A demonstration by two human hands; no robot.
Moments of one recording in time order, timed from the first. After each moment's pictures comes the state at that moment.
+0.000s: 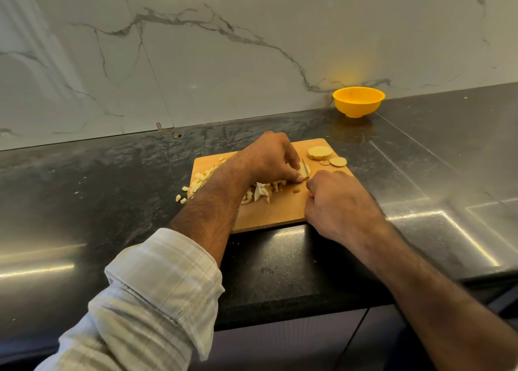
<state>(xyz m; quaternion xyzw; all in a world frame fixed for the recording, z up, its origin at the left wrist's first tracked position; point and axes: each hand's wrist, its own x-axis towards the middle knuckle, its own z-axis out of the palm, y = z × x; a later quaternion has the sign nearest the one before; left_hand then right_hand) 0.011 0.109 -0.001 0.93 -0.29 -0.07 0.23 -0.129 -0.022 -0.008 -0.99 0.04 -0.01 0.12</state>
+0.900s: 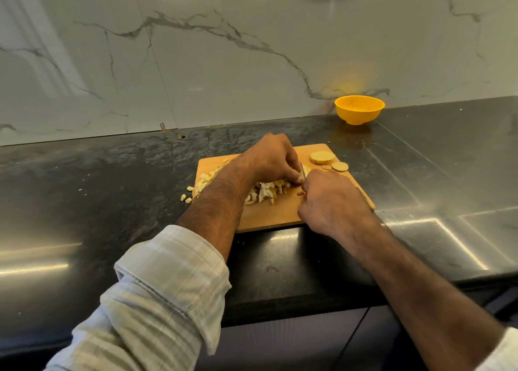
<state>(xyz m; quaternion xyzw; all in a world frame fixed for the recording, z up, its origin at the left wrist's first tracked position) 0.011 0.115 0.001 0.92 -0.28 -0.07 0.26 -0.130 0.000 0.009 -0.99 0.06 0.02 0.14</state>
